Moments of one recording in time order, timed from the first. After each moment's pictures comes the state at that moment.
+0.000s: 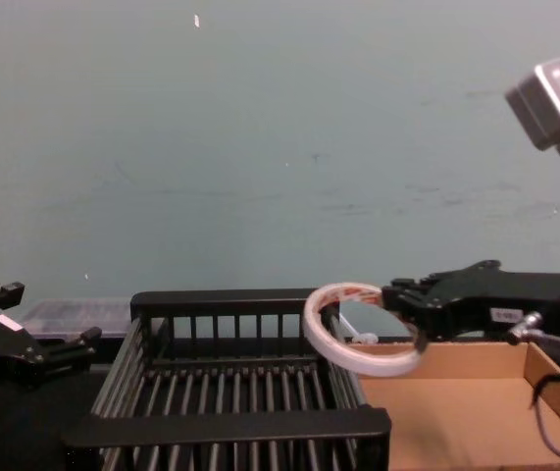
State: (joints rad) left arm -0.20 0.60 0.45 -1.41 -0.25 -0.12 0.03; right arm 0.42 0.36 -0.43 -1.35 0.22 0.17 0.47
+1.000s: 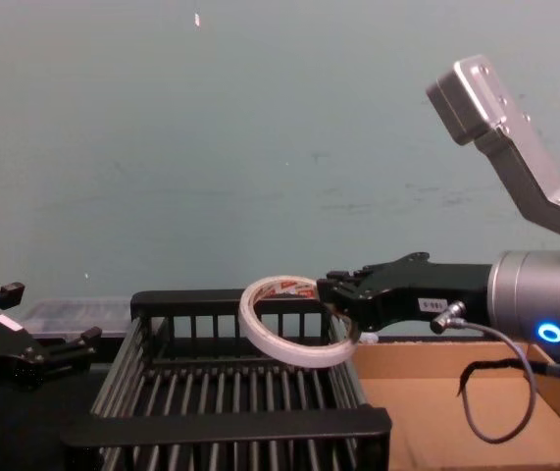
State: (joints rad) left arm -0.20 0.60 0.45 -1.41 -0.25 -0.12 0.03; right arm 0.52 0.28 -0.51 -1.23 0.21 0.12 0.50
